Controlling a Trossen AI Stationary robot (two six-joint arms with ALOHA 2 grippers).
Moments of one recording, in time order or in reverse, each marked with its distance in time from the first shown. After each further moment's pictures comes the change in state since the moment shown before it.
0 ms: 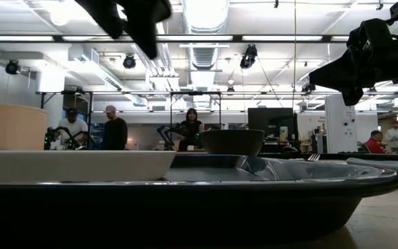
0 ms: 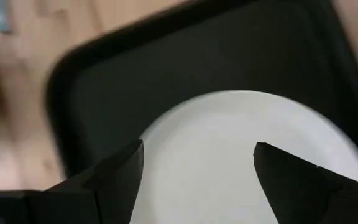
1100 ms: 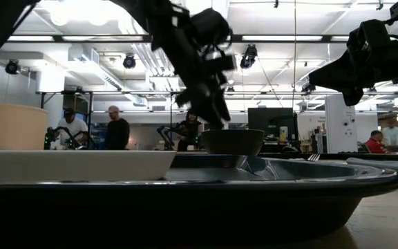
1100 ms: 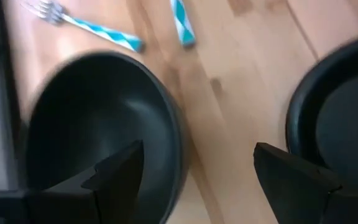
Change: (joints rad) left arm 0.520 0.252 -0.004 0.469 0.043 0.652; right arm 0.000 0.000 0.000 0.000 0.019 0.000
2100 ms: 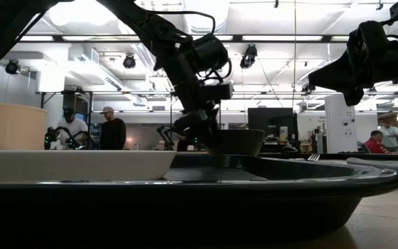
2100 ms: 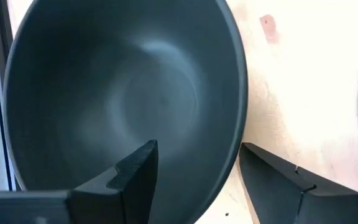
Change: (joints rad) left arm 0.074 0.062 -0.028 0.043 -0.060 0.005; right arm 0.000 0.000 0.000 0.000 0.026 -0.003
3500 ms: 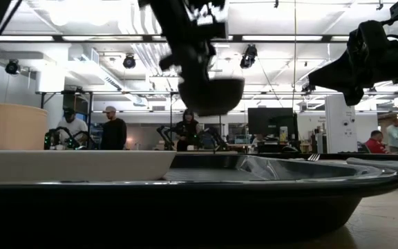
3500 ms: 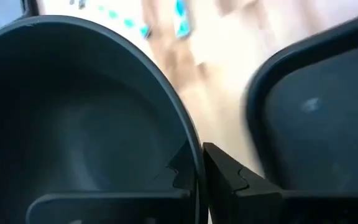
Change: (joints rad) left arm -0.201 -0.166 0.153 -0.372 -0.115 -0.189; right arm 0.000 -0.001 0.000 0.003 -0.001 0.003
